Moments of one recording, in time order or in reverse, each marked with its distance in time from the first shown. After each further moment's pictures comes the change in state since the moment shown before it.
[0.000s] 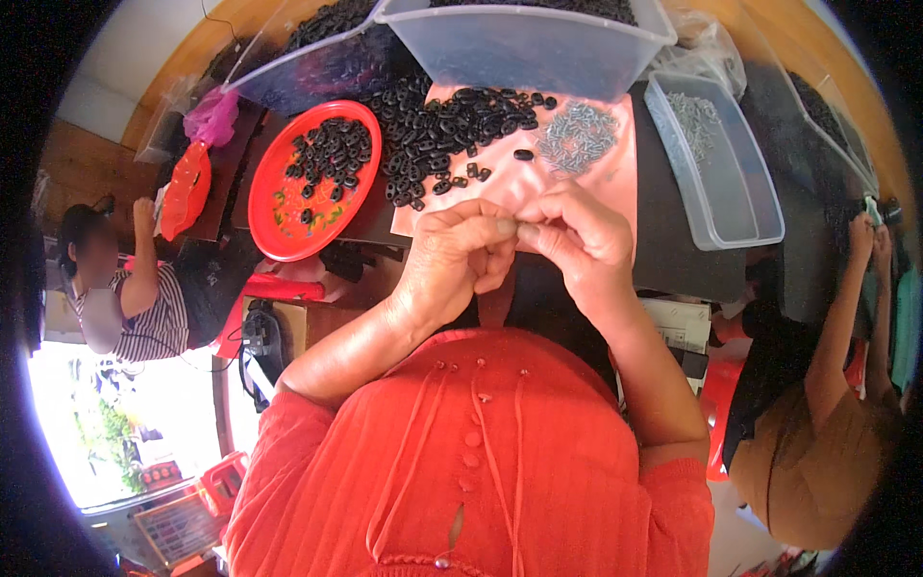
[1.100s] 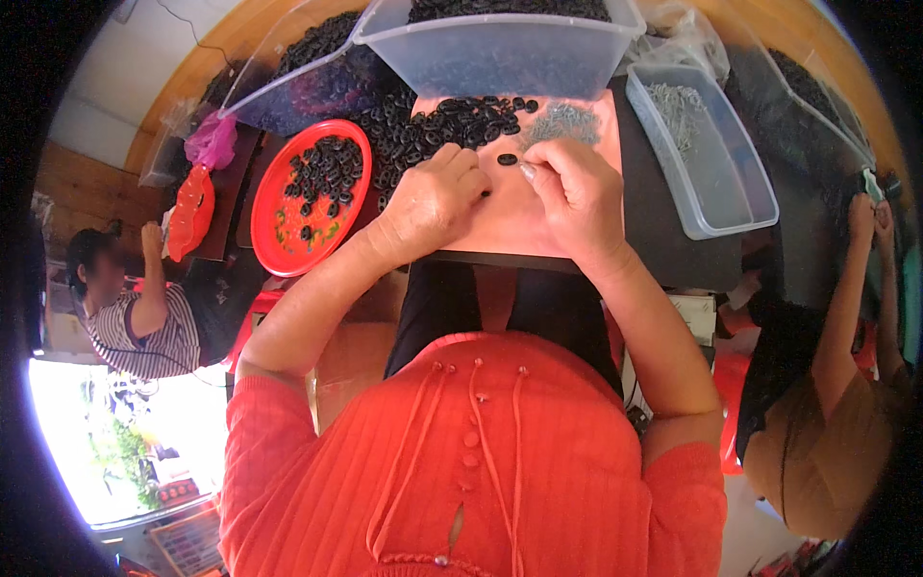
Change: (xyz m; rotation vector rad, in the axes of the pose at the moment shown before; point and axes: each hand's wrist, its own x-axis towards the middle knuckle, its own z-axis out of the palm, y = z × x) left_hand 0.071 0.039 -0.036 1.849 -0.332 1.279; right_hand 0.034 0.031 -0.016 -0.492 0.208 -0.184
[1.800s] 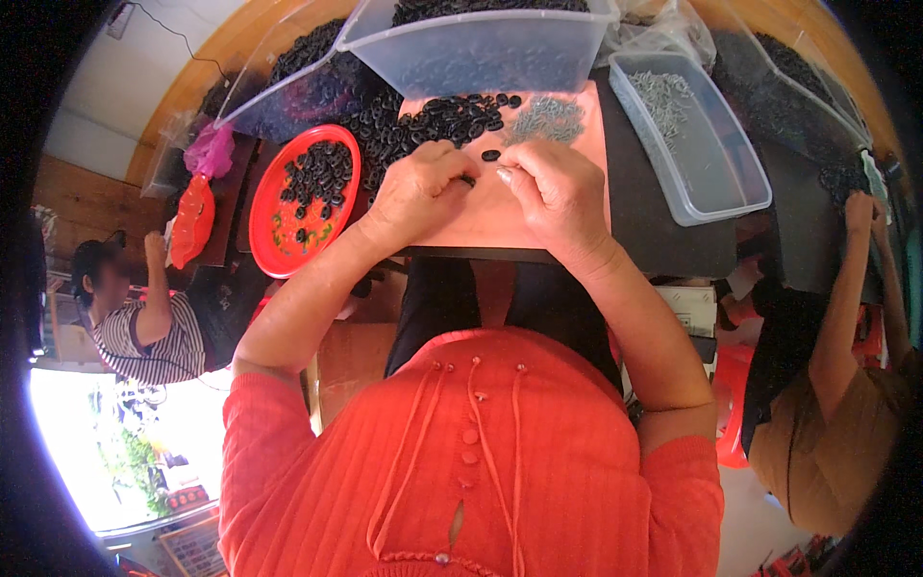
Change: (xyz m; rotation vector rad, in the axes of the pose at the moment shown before) left_hand 0.002 0.001 0.001 -0.221 -0.032 -0.272; right_hand -0.004 -0.006 -0.002 -0.072 -0.004 -0.138
